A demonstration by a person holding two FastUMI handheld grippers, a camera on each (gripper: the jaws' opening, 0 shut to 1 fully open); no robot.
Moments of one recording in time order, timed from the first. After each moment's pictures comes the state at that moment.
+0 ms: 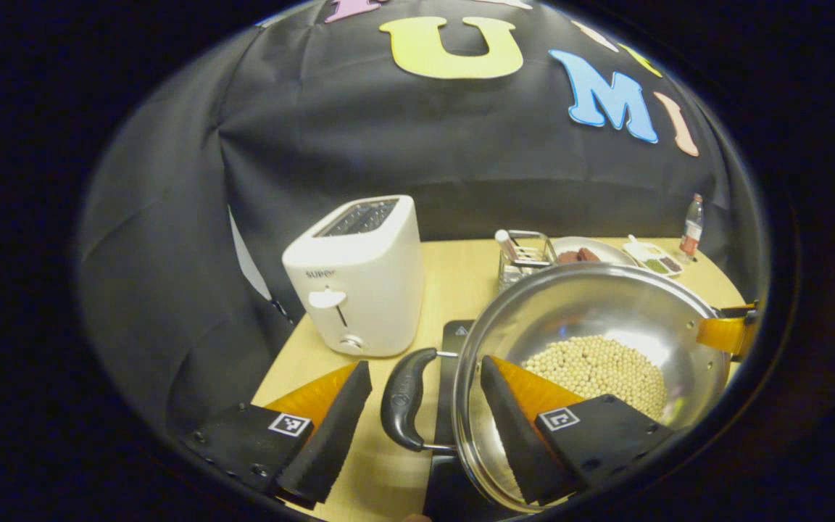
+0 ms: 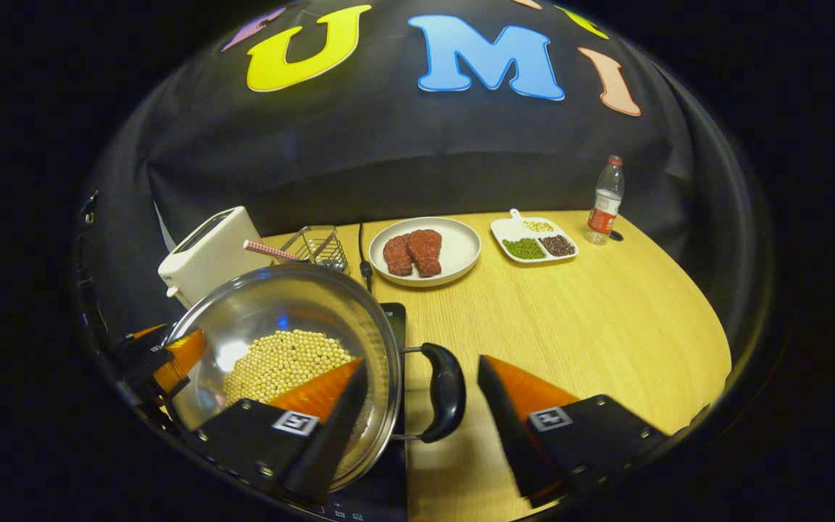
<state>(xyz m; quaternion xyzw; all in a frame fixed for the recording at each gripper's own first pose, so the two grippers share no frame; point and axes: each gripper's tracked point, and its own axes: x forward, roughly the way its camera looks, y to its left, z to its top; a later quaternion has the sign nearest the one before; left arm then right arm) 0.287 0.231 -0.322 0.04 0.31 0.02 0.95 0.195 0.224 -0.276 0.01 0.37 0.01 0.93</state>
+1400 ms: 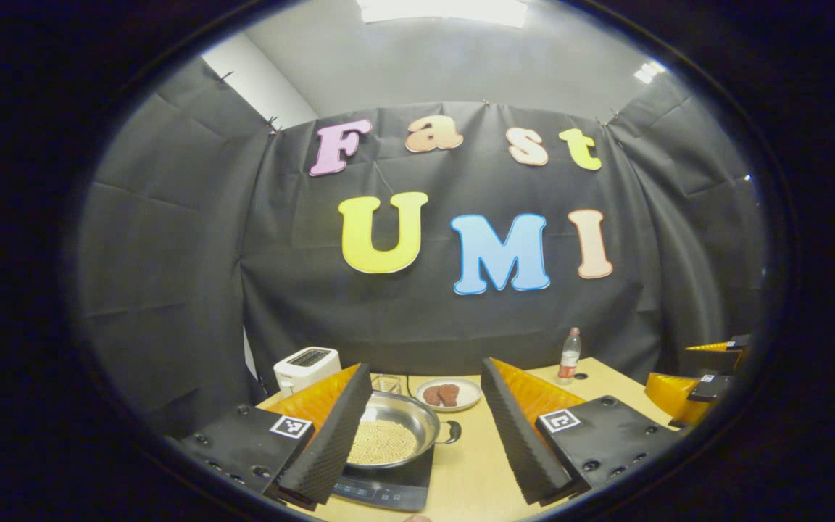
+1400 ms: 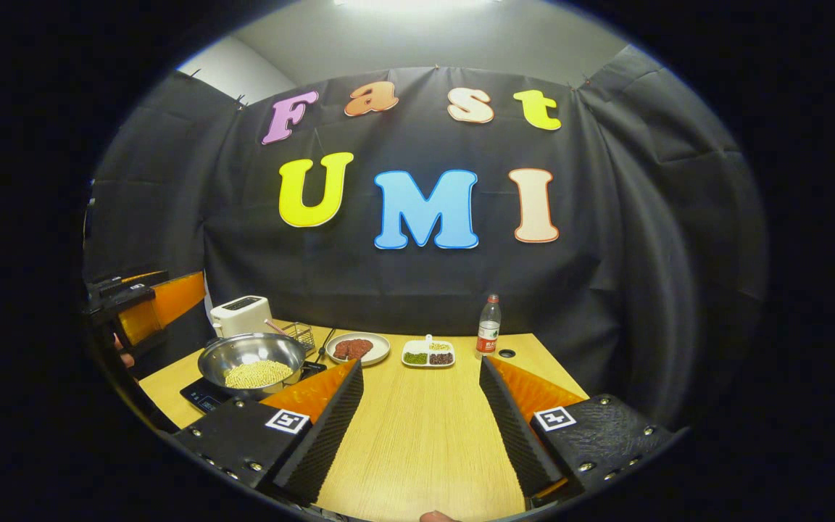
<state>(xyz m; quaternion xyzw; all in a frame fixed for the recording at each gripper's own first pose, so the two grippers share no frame) 0.061 -0.056 -0.008 0.01 0.05 0.00 1.00 0.022 -0.016 -0.072 0.00 0.13 0.05 0.99</state>
